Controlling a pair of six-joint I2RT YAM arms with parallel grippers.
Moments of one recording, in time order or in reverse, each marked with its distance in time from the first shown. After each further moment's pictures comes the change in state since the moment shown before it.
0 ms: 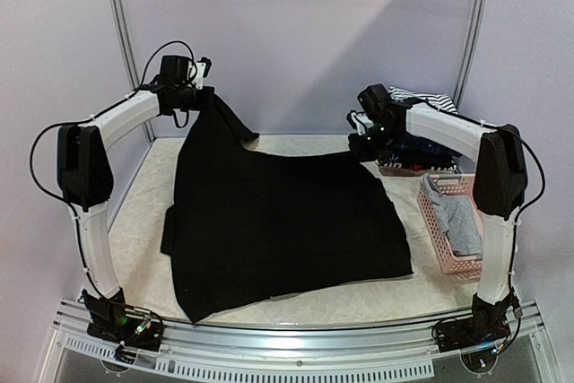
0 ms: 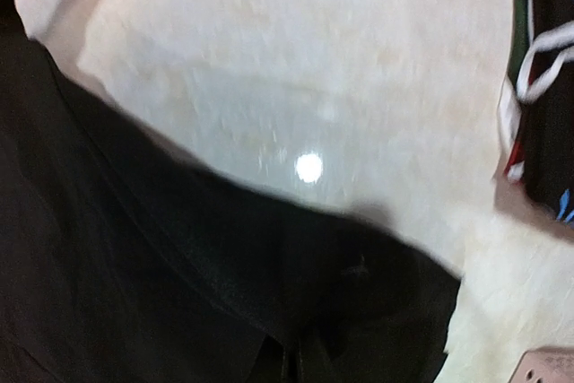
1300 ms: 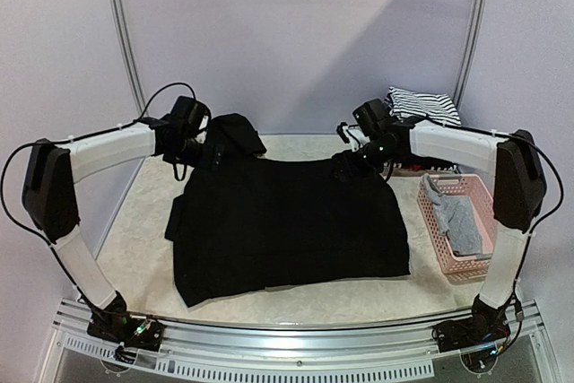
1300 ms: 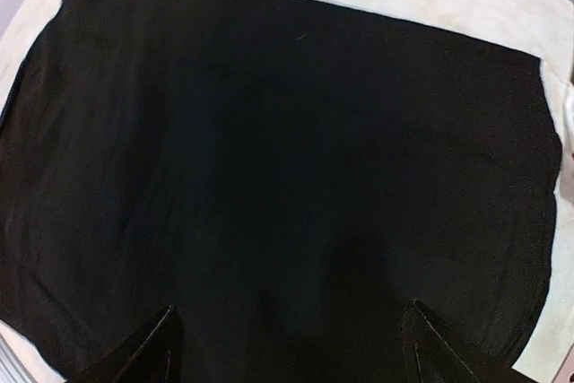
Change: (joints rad) left arm -0.197 -0.348 -0.571 -0.156 -0.364 -0.188; right arm 0.093 -0.156 -0.264 0.192 -0.028 0.000
